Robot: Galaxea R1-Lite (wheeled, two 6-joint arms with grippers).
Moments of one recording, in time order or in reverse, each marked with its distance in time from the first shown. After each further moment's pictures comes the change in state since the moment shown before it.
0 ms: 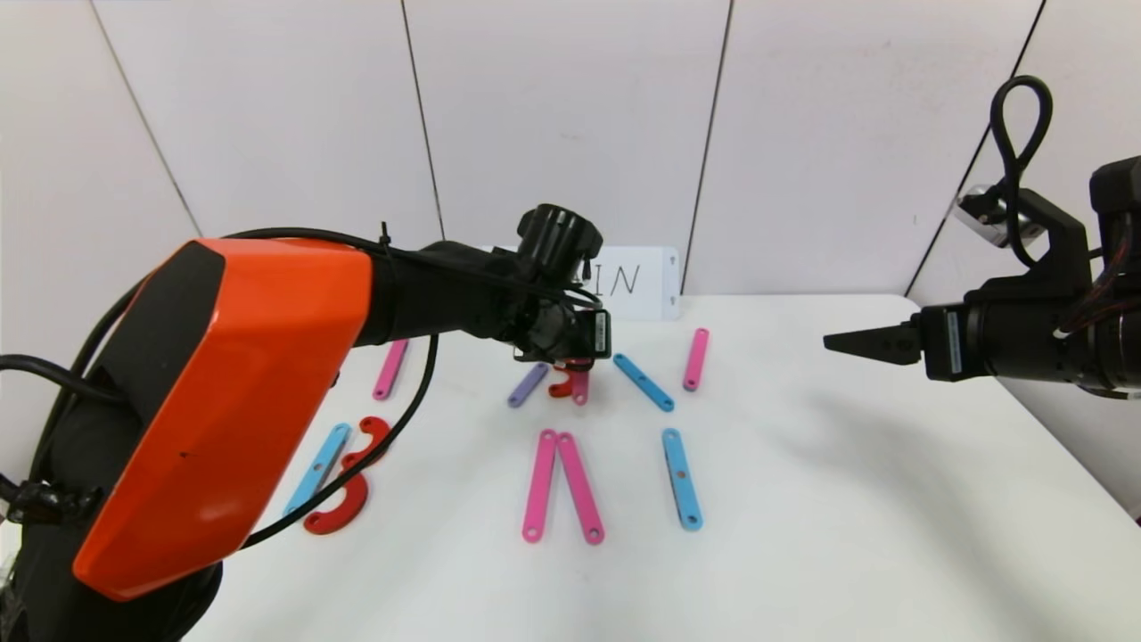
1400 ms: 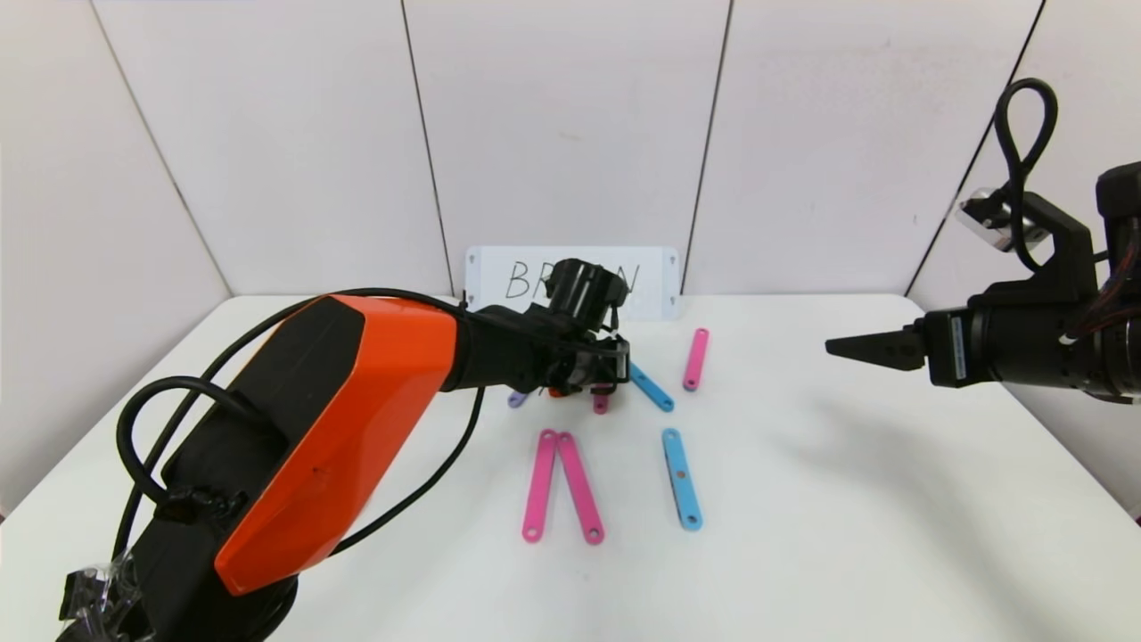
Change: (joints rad) left arm -0.023 0.147 -0.002 -0.200 0.079 0.008; right arm 0.002 -0.013 0.015 -0.001 0.000 -0.005
